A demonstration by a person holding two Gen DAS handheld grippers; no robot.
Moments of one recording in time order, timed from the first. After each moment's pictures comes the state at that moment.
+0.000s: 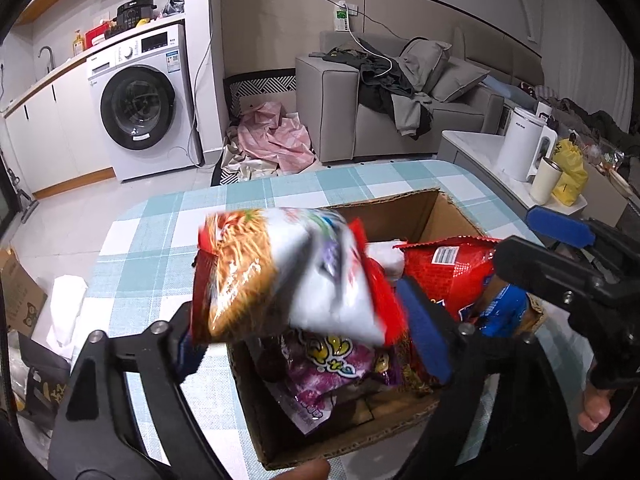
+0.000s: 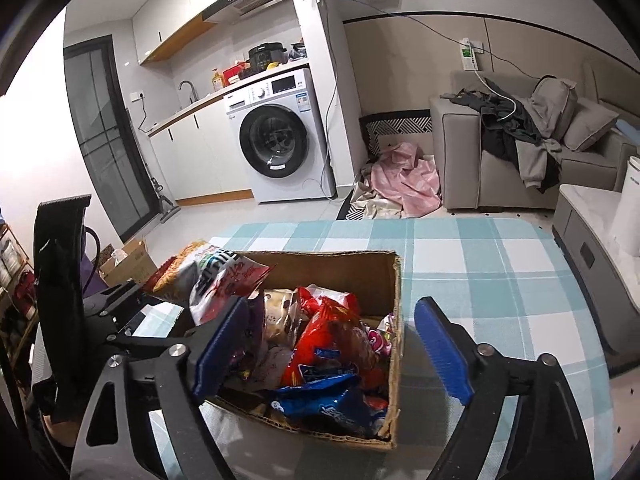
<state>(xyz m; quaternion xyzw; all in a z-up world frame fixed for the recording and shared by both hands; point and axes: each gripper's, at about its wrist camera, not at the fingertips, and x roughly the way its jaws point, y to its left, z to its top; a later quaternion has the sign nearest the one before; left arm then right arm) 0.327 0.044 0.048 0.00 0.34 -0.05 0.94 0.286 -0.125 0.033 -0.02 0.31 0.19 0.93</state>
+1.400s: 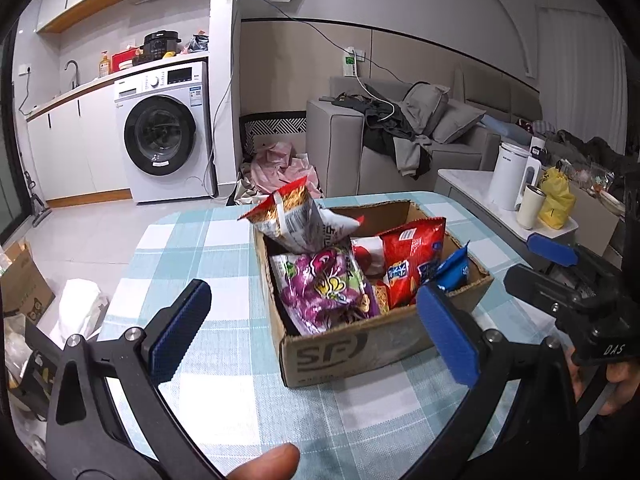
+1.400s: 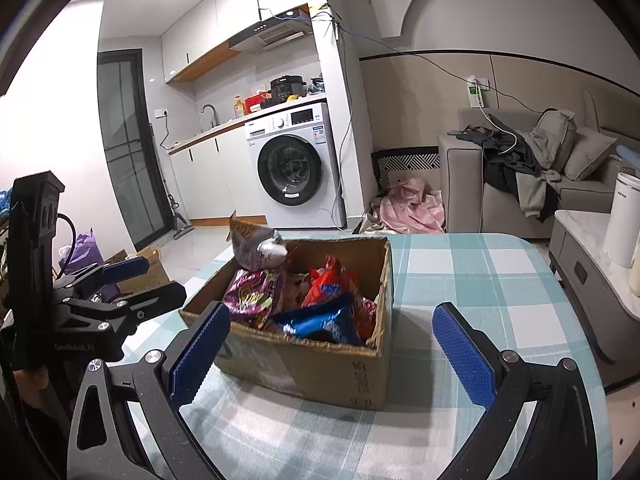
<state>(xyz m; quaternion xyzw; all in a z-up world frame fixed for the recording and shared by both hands) 0.176 0.067 0.088 -0.02 0.26 -0.03 0.97 0.198 -0.158 0.024 -0.03 0.23 0.22 0.95</state>
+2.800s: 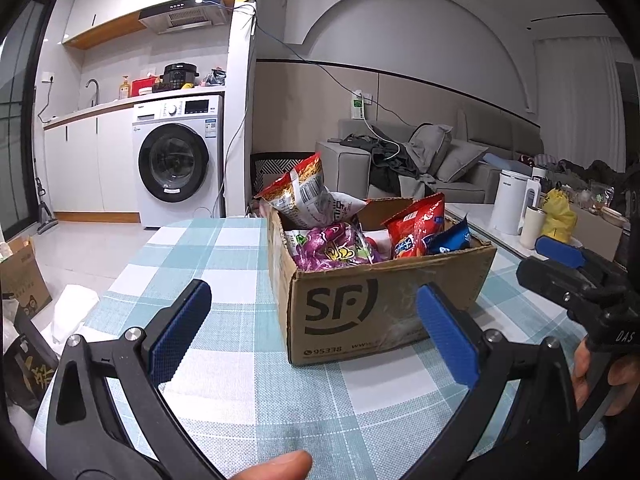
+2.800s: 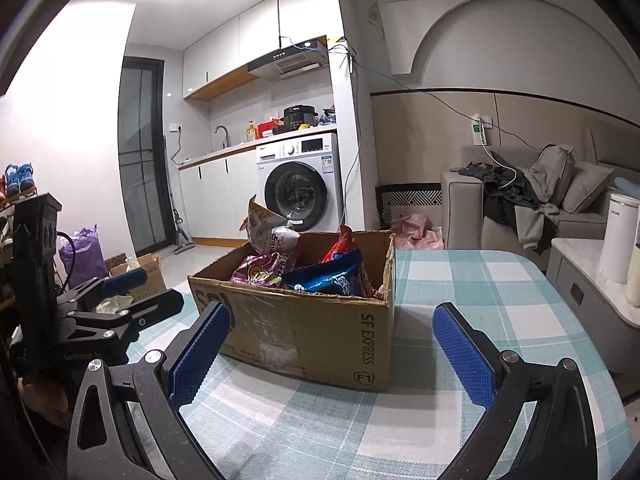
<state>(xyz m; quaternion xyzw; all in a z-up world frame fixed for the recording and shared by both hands) 0.124 0.068 0.018 -0.03 0.16 -0.02 0.99 0.156 -0.164 -0.021 -0.05 0.16 0.23 0.96</state>
